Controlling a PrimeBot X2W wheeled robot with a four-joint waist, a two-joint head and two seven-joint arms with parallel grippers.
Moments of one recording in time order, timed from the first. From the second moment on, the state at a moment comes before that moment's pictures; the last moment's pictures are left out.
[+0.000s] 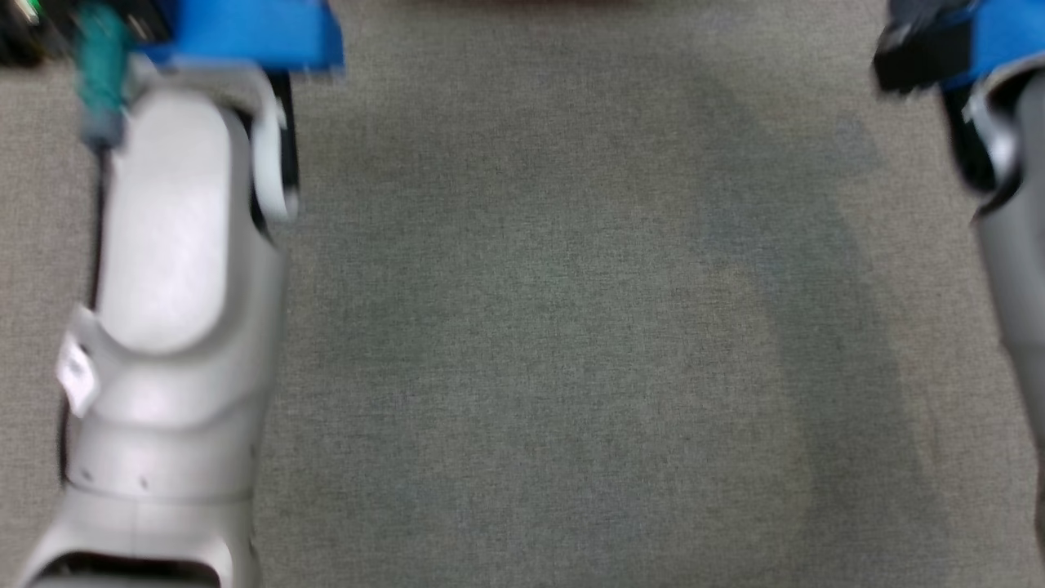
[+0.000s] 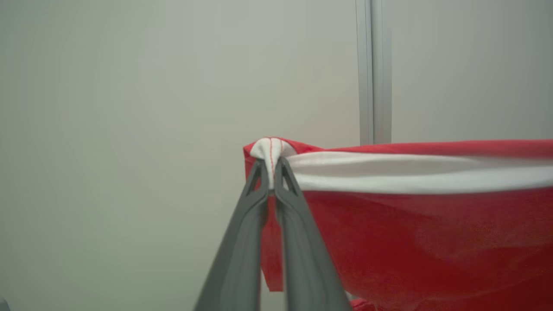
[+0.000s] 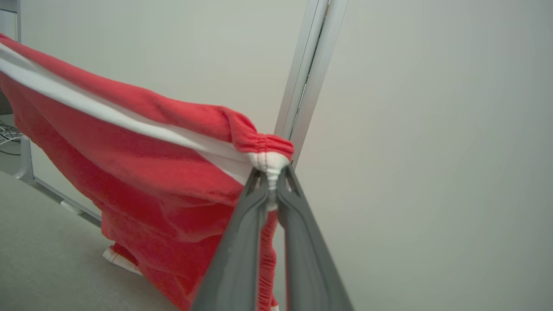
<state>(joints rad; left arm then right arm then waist) -1.01 0.06 -0.14 0.43 -0.04 0.11 -0.26 -1.08 -0.32 0.25 0.46 0.17 0.13 -0.26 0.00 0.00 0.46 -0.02</state>
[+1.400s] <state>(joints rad) 0.13 0.05 -0.10 0.30 -0.19 0.06 -0.26 0.01 -0.22 0.39 0.37 0.31 0.13 -0.26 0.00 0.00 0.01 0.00</state>
